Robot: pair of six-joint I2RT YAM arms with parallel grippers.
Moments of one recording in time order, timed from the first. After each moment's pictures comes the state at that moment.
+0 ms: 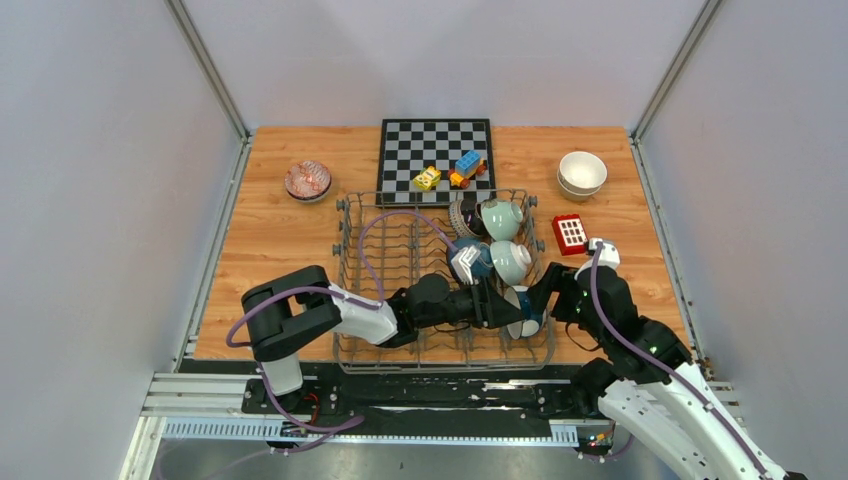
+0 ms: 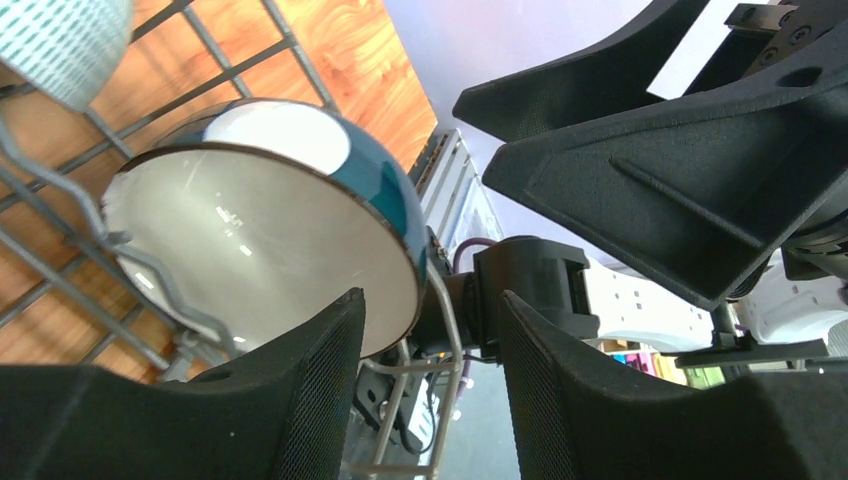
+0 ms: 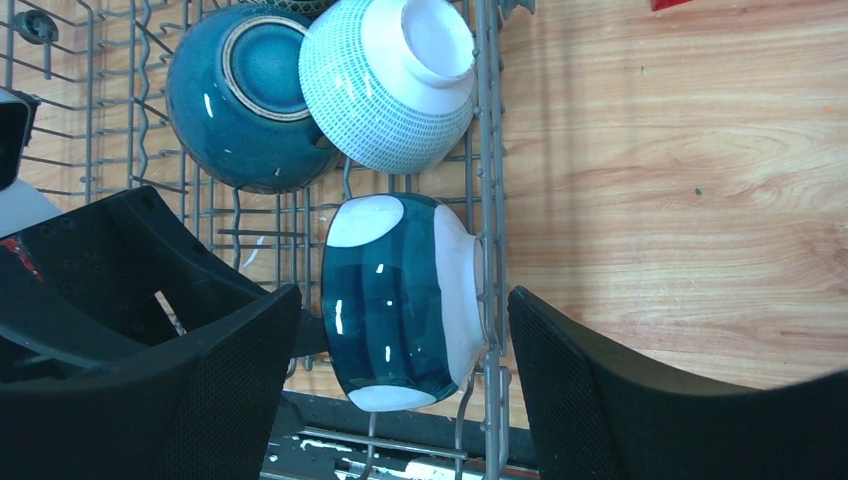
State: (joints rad) left arm -1.15 1.77 0.67 1.00 0.14 -1.07; right arm 0.60 0.45 0.63 -0.79 0.26 0.61
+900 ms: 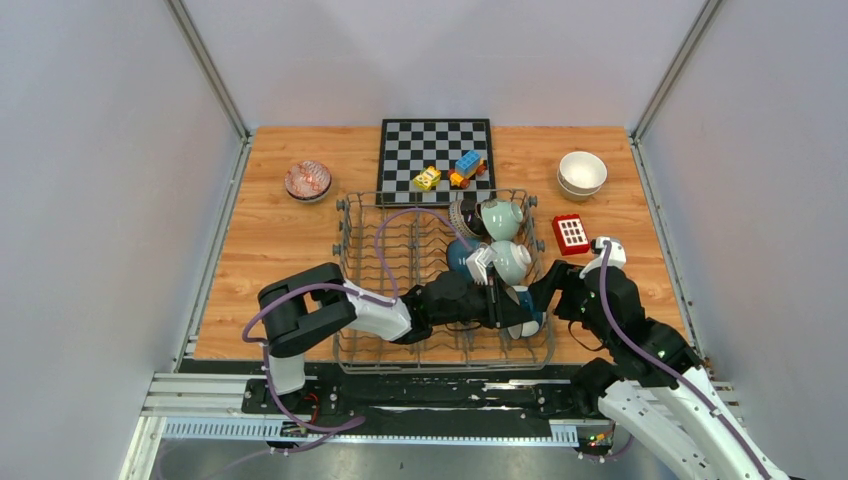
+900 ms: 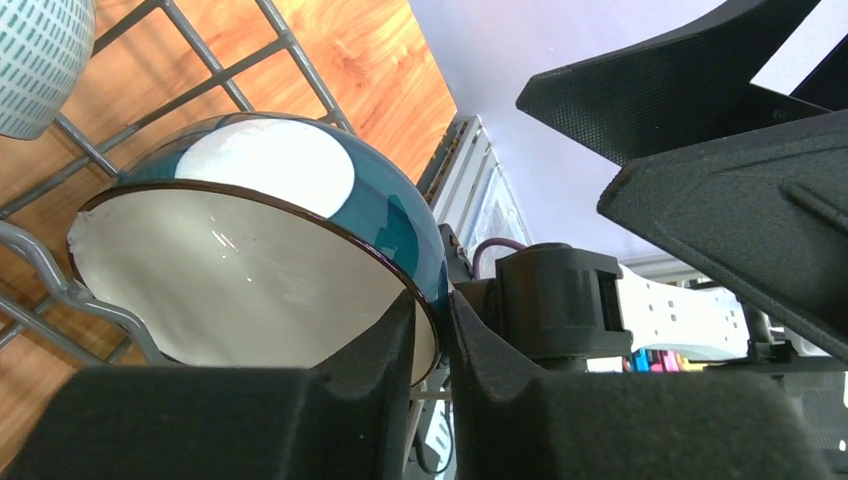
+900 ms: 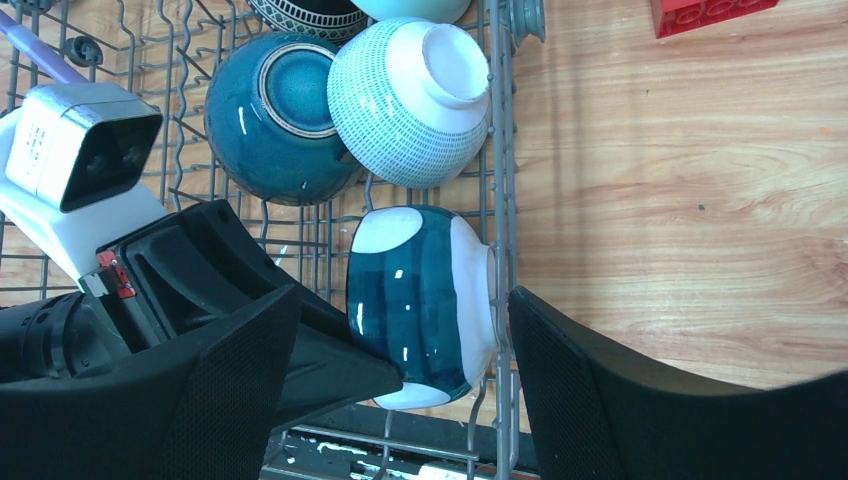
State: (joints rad) left arm -1.16 1.85 0.80 0.92 0.15 -1.03; right arm 0.60 0.43 0.68 -0.80 0.26 0.61
